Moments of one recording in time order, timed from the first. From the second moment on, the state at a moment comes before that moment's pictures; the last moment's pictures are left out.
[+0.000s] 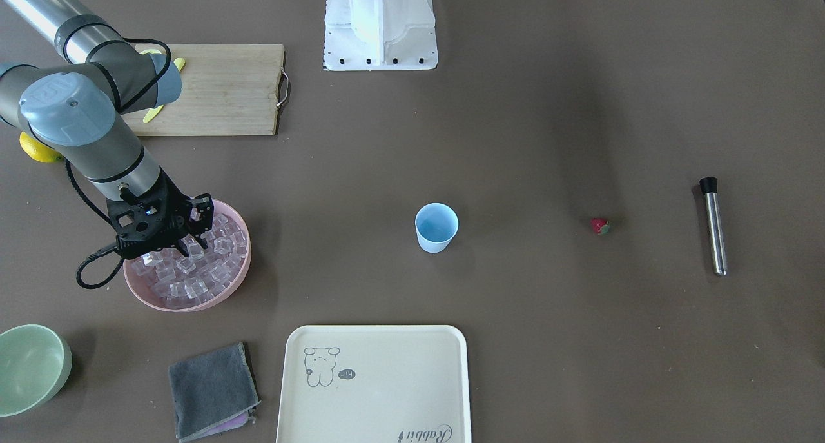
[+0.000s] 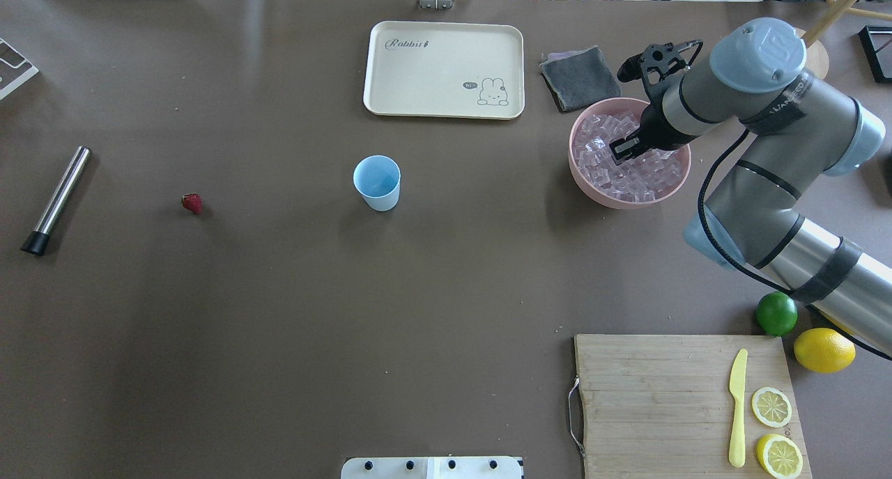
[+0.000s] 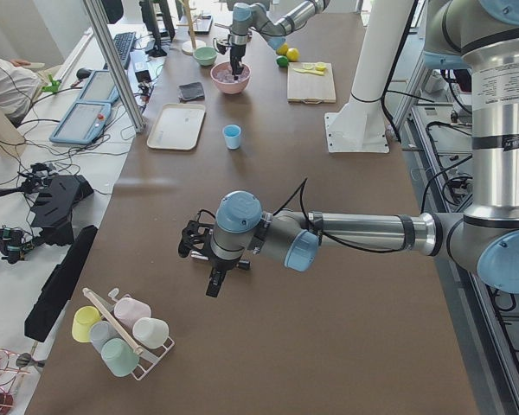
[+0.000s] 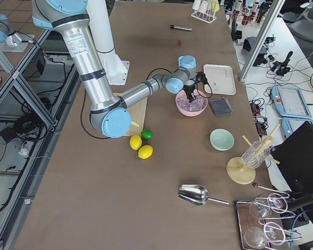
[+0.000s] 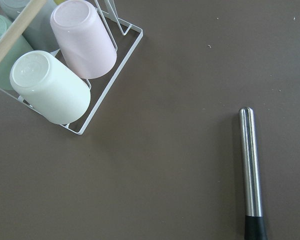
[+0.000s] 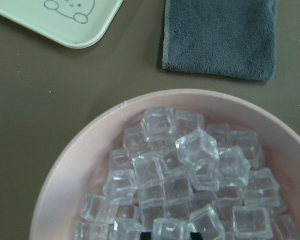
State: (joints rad) left arm -1.56 -1.45 -1.70 -1.95 -2.33 -0.12; right arm 0.88 -1.15 1.62 -1.26 2.07 0.56
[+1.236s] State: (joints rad) left arm -1.56 -1.45 -1.69 -1.96 -2.33 -0.12; right arm 0.60 -0.50 1.35 -1.51 1.77 1.02
